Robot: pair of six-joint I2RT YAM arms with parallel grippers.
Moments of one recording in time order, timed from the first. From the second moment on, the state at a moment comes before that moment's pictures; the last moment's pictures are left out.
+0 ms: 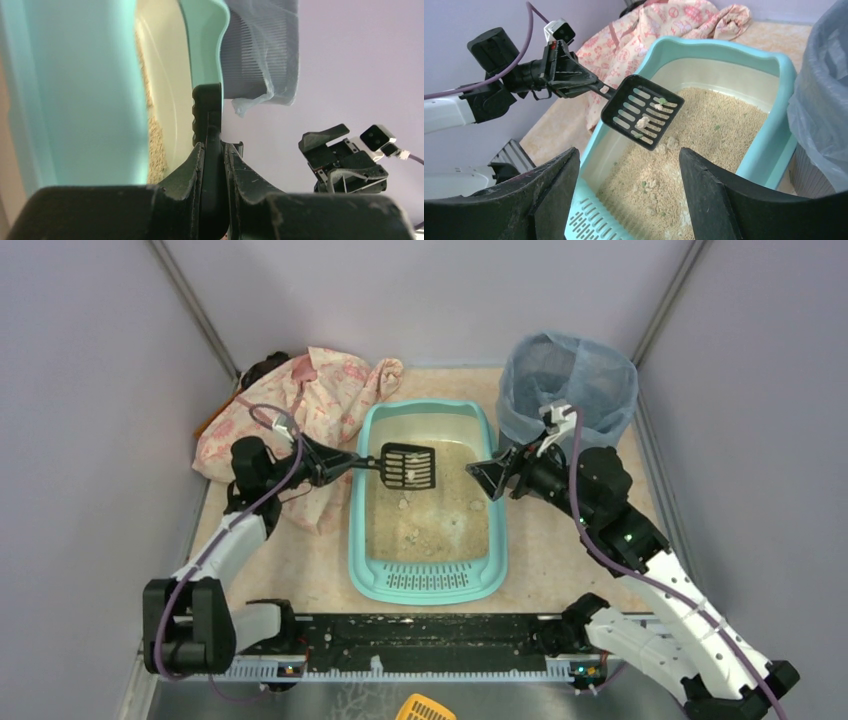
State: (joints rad) left arm -0.02 1.16 0.56 0.41 0.86 -1.18; right arm 0.60 0.76 0.92 -0.25 -0.19 0.39
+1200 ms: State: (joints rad) left arm -0.44 2.15 2.09 0.39 0.58 -1.25; right arm 0.60 0.33 0.97 -0.51 0.35 0.38
